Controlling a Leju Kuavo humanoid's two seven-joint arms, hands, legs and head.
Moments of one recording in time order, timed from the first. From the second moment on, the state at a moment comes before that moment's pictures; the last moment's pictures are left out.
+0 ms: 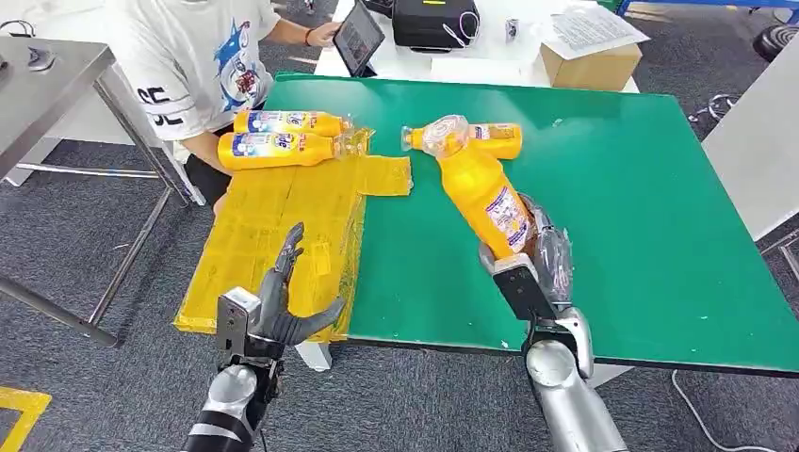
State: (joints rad) left arm -0.15 -0.25 -0.06 -1.14 0.01 -0.04 -0.55; right arm -0.22 0.02 0.21 -1.35 0.54 -0.44 -0.42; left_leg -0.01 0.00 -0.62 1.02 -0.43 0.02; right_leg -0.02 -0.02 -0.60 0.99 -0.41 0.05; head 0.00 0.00
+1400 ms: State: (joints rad) left arm -0.18 -0.15 -0.29 -1.11 0.35 -0.35 -0.41; right arm -0.14 0.29 0.52 -0.94 0.56 -0.60 -0.69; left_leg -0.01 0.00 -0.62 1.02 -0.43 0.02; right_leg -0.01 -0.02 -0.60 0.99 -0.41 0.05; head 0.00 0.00
